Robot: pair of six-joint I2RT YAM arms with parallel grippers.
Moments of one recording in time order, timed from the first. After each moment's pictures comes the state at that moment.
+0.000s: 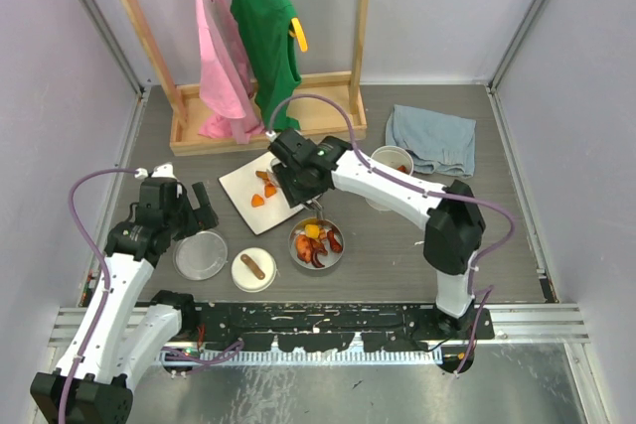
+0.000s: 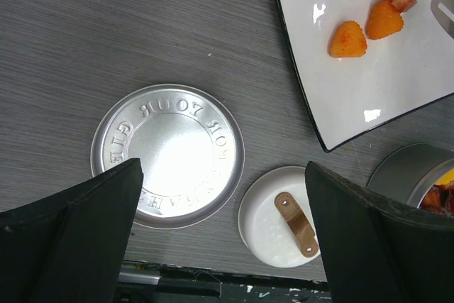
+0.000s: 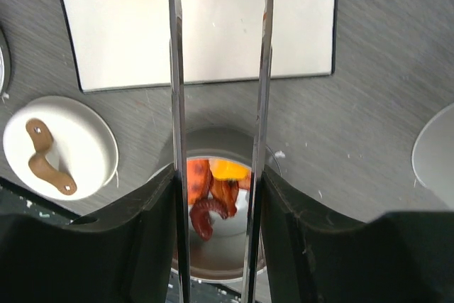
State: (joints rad) left arm -0.14 0.75 0.74 -0.82 -0.10 -0.46; right arm 0.93 1.84 1.66 -0.89 0.15 0.38
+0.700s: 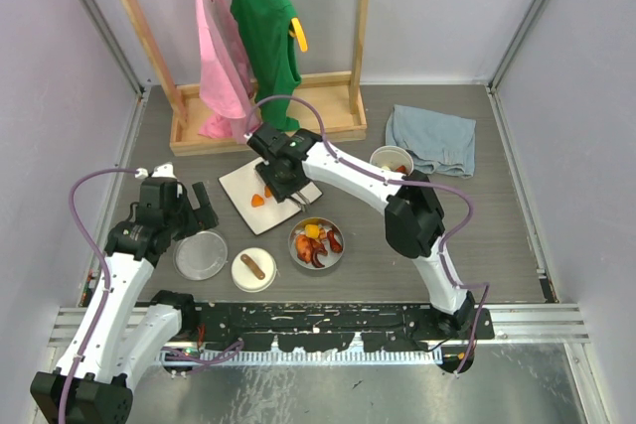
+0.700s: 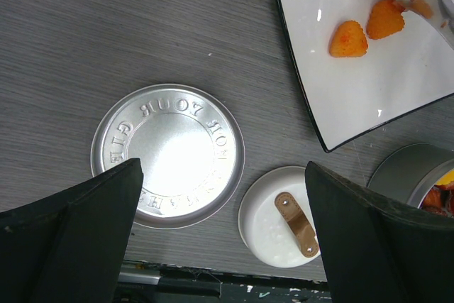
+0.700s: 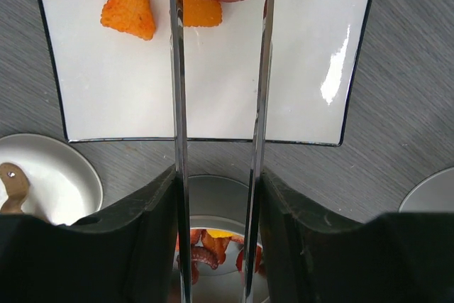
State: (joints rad) left arm -0.14 0.75 0.74 -0.82 -0.10 -0.46; right arm 0.93 2.13 1.97 -0.97 0.14 0.25
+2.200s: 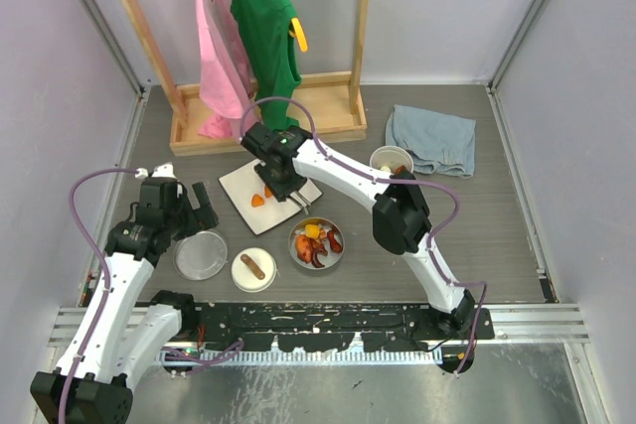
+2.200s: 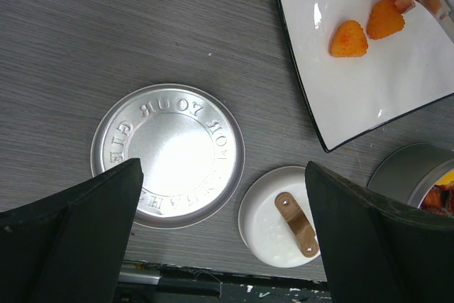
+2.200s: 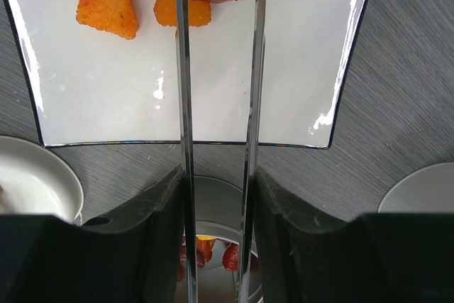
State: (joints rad) left arm -0.14 0.75 0.74 -0.82 -0.10 -0.46; right arm 0.93 2.25 2.13 -1.10 0.17 0.21
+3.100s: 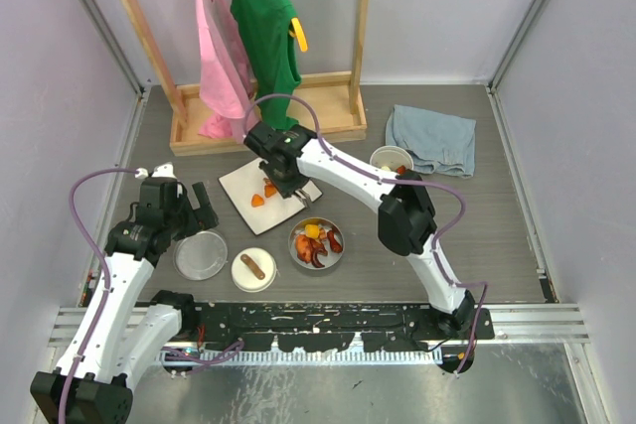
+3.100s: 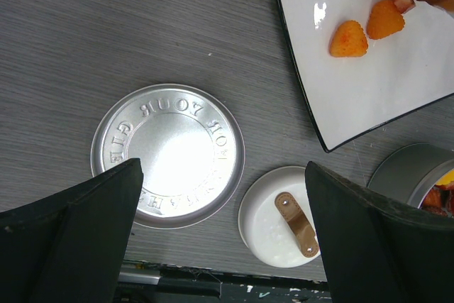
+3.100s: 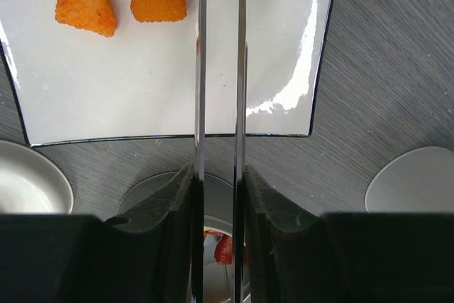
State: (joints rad) left arm -0.14 0.75 0.74 -0.82 -0.10 -0.46; right arm 0.93 2.22 2.10 -1.10 0.22 0.22
